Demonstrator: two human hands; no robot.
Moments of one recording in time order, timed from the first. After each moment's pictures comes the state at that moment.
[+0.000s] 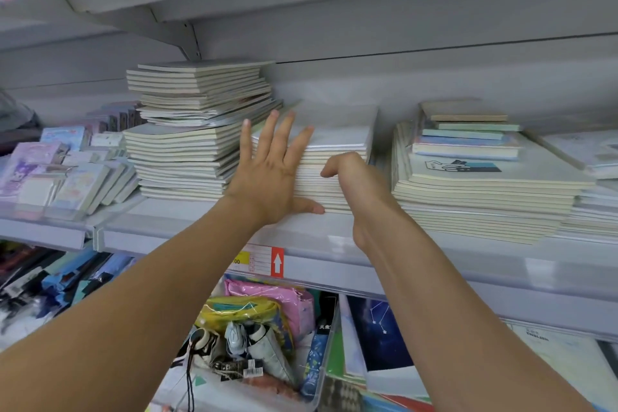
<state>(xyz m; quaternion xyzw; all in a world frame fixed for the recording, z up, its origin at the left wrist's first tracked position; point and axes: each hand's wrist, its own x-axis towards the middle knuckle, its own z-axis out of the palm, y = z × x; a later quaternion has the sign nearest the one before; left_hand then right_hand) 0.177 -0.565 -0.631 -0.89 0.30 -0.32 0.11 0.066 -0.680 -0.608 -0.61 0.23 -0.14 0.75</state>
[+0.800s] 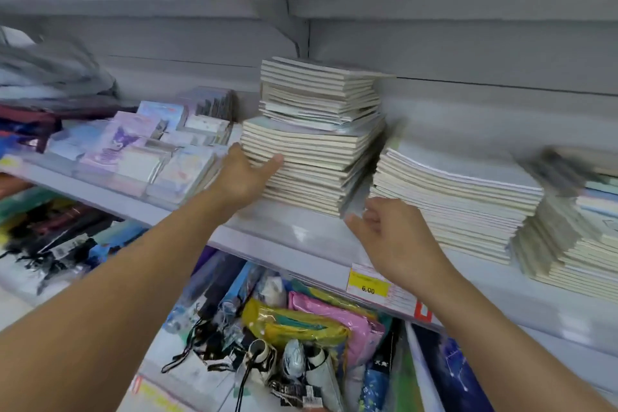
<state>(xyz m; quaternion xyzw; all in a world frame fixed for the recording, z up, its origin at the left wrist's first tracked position) 0.249 -0.369 -0.624 -0.80 0.11 -0.12 -0.57 0.123 -0.573 -0.642 -0.94 0.00 -0.19 0.29</state>
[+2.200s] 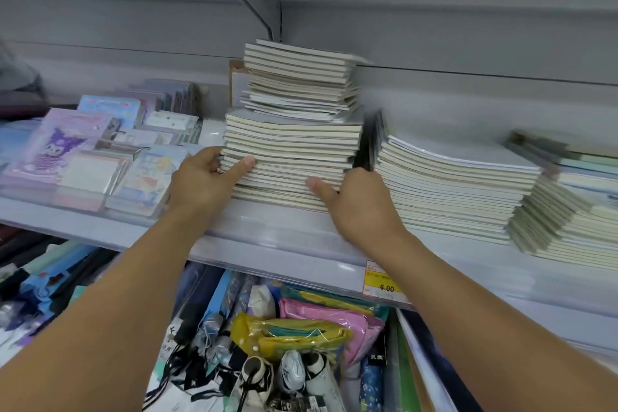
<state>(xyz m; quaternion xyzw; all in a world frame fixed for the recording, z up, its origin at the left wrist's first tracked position) 0.297 -0.337 -0.664 -0.78 0.10 -0.16 -0.60 0.193 -0.537 -0.647 -0.92 0.11 -0.25 0.29</state>
